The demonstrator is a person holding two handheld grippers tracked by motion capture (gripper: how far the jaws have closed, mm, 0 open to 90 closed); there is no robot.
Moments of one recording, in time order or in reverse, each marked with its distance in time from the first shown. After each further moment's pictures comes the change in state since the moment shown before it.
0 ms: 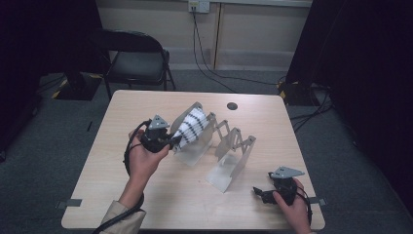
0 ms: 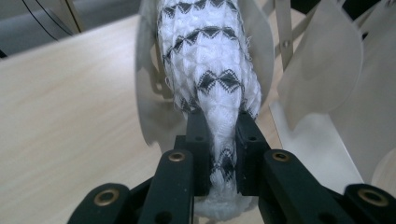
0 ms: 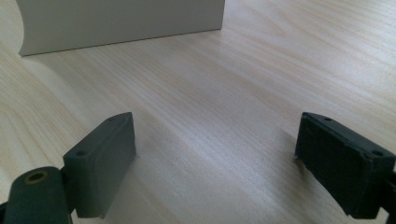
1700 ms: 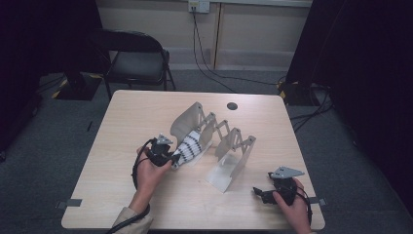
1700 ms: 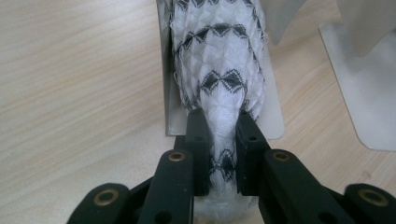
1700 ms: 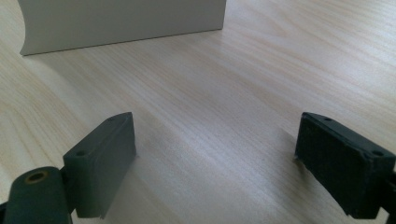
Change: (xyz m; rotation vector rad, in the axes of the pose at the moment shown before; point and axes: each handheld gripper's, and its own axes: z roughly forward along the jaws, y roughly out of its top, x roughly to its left) left arm 0.006 -0.081 0.061 0.171 0.012 -0.109; right arm 0.000 0.000 0.000 -0.002 0.005 -0.003
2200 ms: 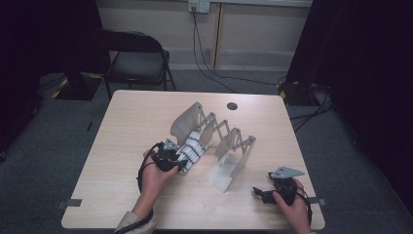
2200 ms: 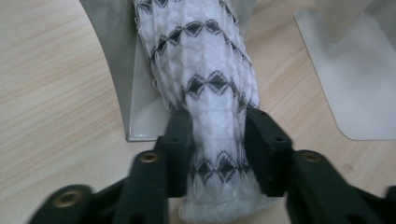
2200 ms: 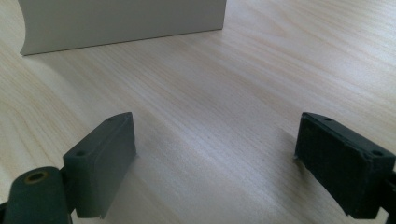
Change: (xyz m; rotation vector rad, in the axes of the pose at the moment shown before) left arm -0.017 -0.002 0.011 0.004 -0.034 0.081; right arm 0.000 0.000 0.000 0.001 0.000 0.000
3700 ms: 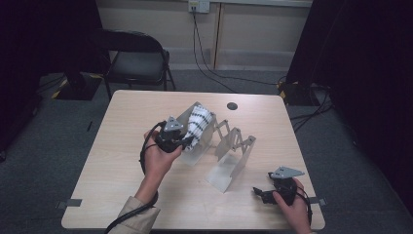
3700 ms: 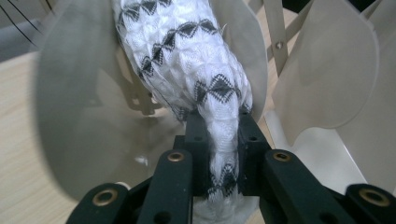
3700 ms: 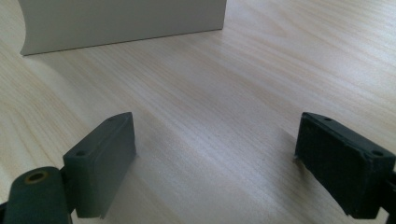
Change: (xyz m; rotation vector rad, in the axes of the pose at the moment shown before) left arm -0.007 0.068 -0.034 -0.165 0.000 0.077; right arm 0.000 0.000 0.000 0.000 0.001 0.000
